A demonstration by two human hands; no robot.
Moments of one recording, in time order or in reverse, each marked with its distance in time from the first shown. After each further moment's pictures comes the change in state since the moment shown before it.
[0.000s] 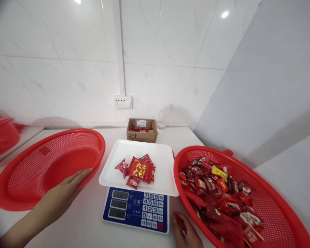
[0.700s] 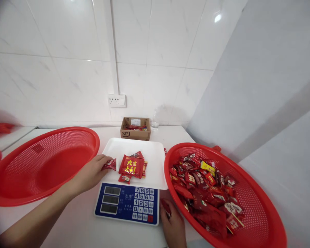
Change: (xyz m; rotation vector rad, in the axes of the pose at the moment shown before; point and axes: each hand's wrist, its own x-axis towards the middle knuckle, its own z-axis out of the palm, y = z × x) left_hand 0.067 0.081 0.009 -0.217 -0.007 0.307; right_hand 0.009 -0.027 0.011 0.122 0.046 -0.092
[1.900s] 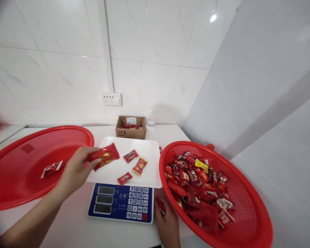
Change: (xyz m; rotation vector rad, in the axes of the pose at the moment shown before) left_hand -0.008 0.005 -0.010 -0.280 0.504 -0.047; right_hand -0.003 -0.010 -0.002 0.027 0.046 0.001
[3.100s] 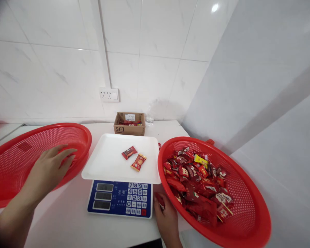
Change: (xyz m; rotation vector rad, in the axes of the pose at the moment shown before) left_hand -0.011 -0.030 -0.046 0.684 -0.031 0.013; right_hand 0.002 0.000 0.000 0.025 0.017 -0.004
